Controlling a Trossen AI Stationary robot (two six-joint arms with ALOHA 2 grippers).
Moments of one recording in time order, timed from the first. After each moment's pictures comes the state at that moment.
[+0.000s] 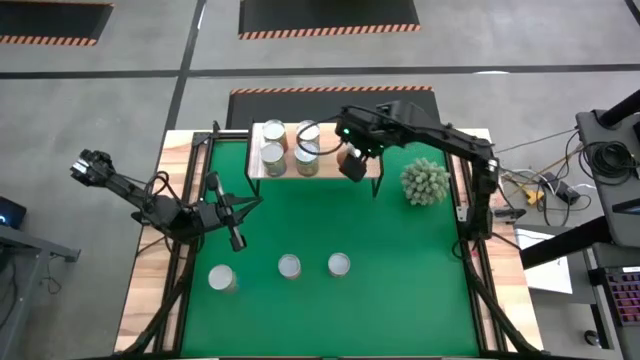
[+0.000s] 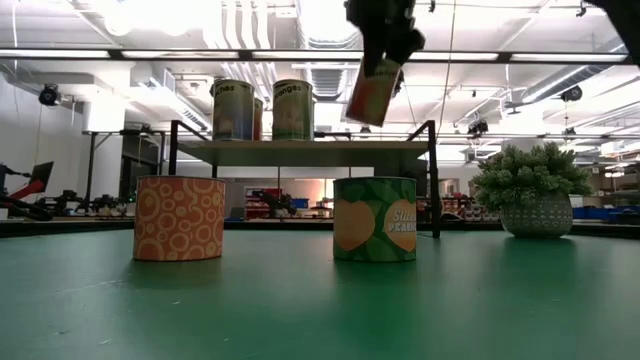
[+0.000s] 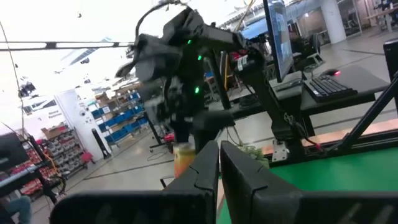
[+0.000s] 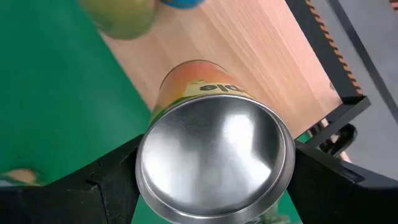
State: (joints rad) left arm -0.52 0.81 0.59 0.49 -0.85 0.56; right arm -0.27 1.89 2.20 -1.50 0.20 0.22
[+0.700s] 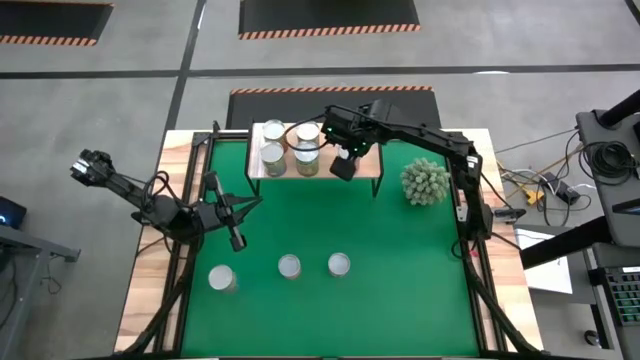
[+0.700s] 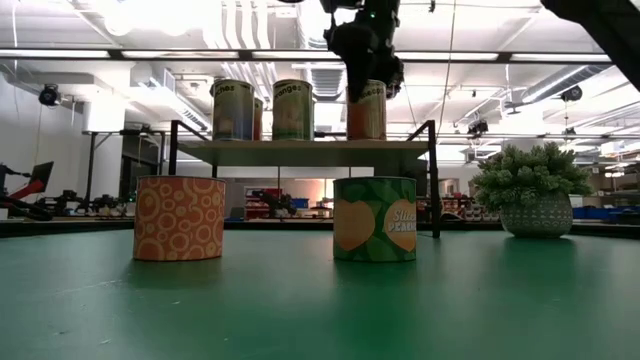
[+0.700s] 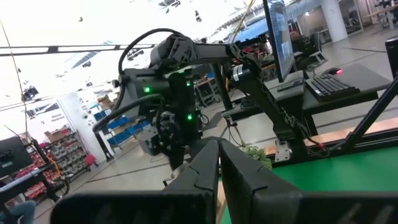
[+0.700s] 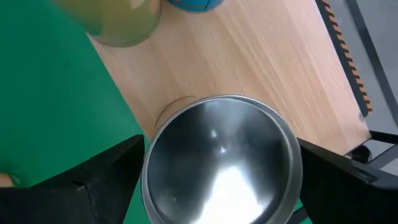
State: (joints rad) left arm -0.52 0.82 0.59 0.50 -0.85 0.58; right arm -0.32 2.02 2.25 -1.47 0.16 0.12
